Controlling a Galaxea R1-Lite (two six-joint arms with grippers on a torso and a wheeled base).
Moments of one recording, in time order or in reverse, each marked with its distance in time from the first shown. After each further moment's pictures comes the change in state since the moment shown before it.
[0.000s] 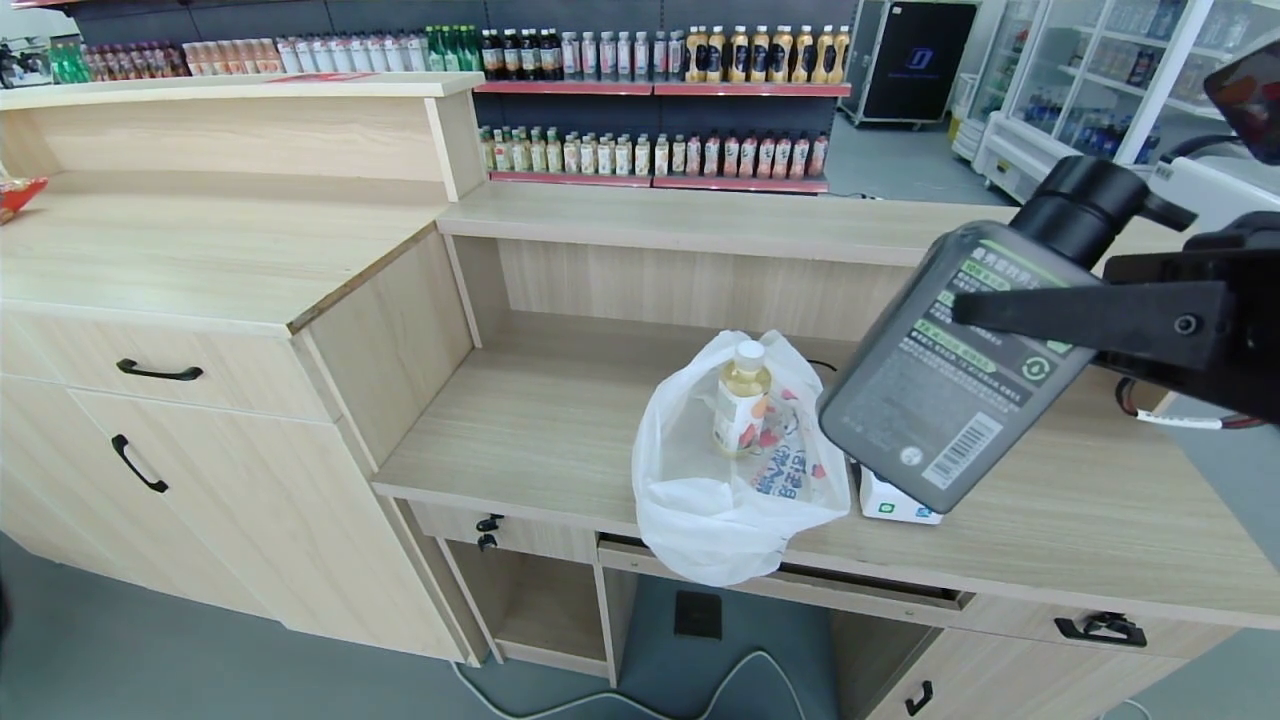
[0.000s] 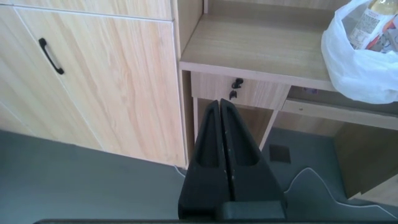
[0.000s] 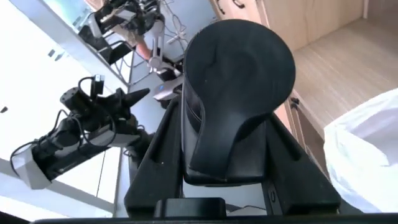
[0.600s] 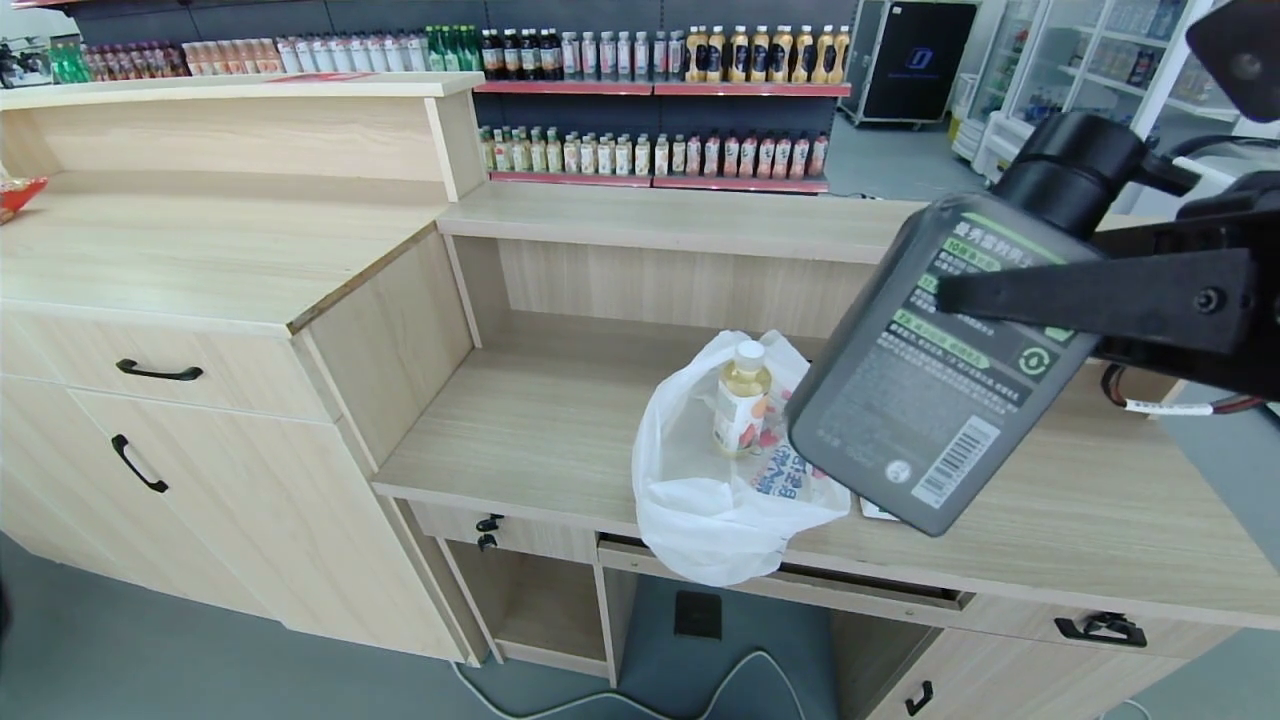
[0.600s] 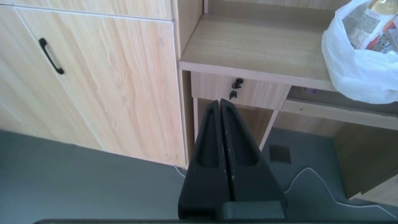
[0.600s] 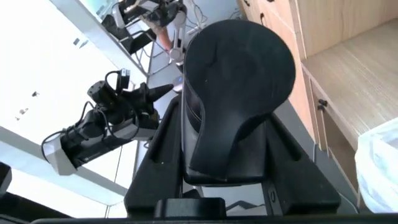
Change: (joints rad) left arm 0.000 0.000 0.000 0.000 0.000 0.000; right arm 0.111 0.023 -0.101 0.099 -0.011 0.007
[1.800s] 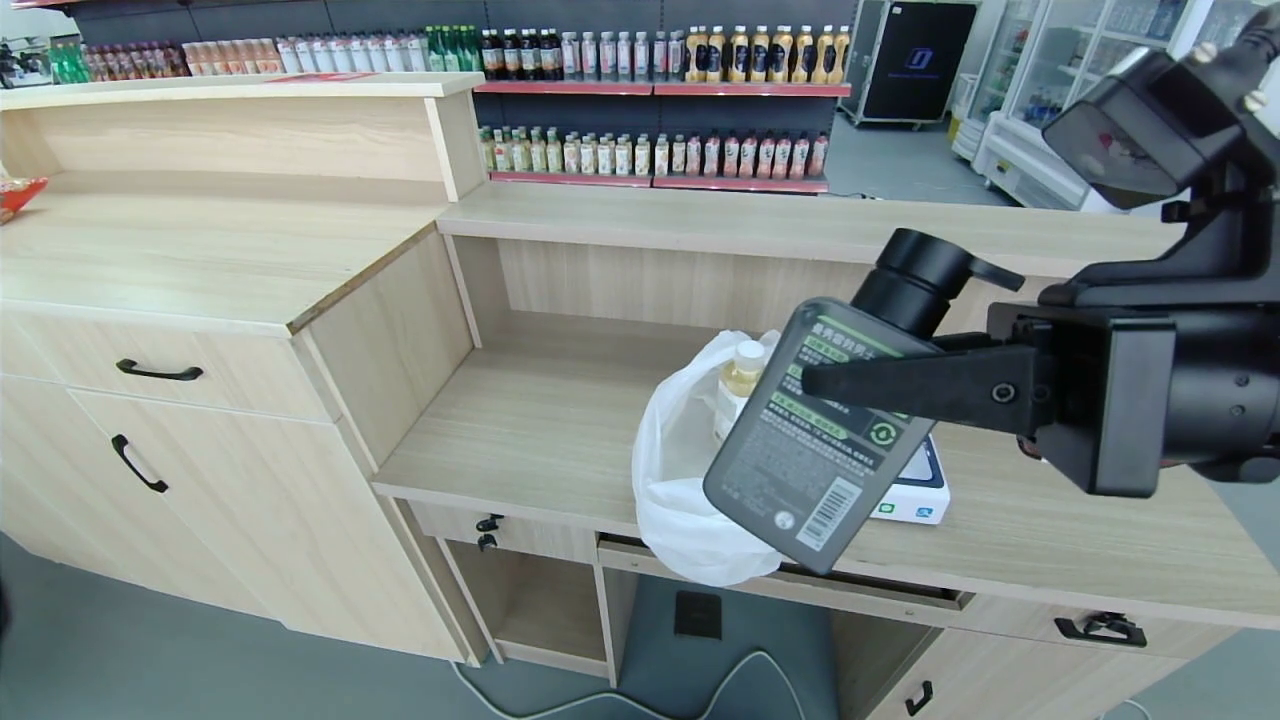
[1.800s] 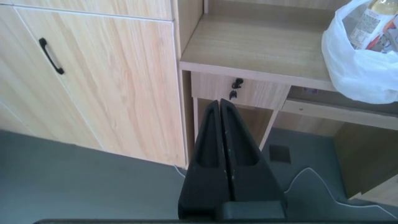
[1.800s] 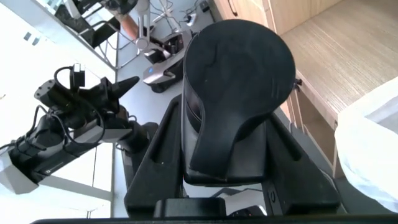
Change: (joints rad) left arm 0.000 0.000 0.000 0.000 0.000 0.000; right arm 0.143 0.052 0.050 -0.005 -0.279 -0.048
